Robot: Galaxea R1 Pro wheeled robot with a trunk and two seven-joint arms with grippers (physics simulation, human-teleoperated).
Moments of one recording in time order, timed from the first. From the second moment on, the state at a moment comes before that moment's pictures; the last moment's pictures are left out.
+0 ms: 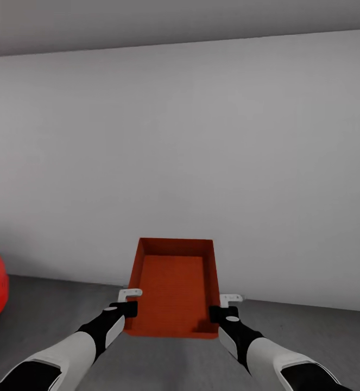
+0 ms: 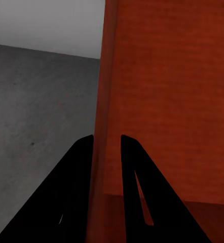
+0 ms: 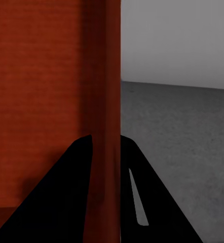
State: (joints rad) left arm -0.76 -0.05 -0.18 -0.18 0.23 0.08 0.12; right arm -0.76 0.16 0.09 -0.08 -0.06 -0.08 -0.22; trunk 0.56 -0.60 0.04
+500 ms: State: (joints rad) left arm -0.76 -0.05 -0.18 -0.18 0.22 0.08 0.11; right arm -0.76 0.16 0.09 -0.08 -0.06 -0.08 -0.22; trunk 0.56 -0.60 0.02
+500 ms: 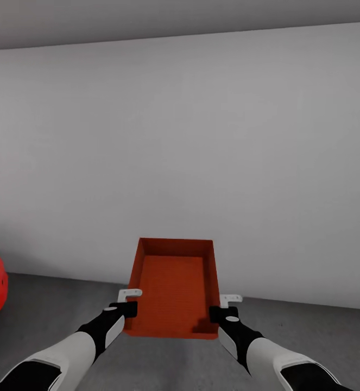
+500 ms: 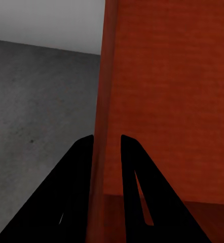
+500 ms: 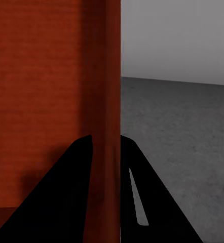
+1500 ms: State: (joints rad) left arm -0.76 -0.05 -0.18 -0.16 0.23 0.07 0.12; right arm -0.76 0.16 0.09 -0.06 -0.06 -0.08 -0.22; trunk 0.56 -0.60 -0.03
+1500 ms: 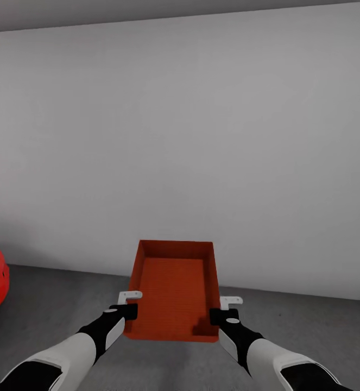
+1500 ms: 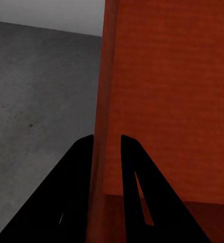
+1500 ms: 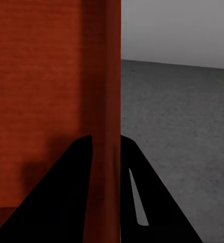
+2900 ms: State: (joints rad) left arm -0.76 -0.05 -0.18 -0.16 0.23 0.08 0.11; right arm -0.76 0.16 0.09 -0.06 -0.06 -0.08 -0.22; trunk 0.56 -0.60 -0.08
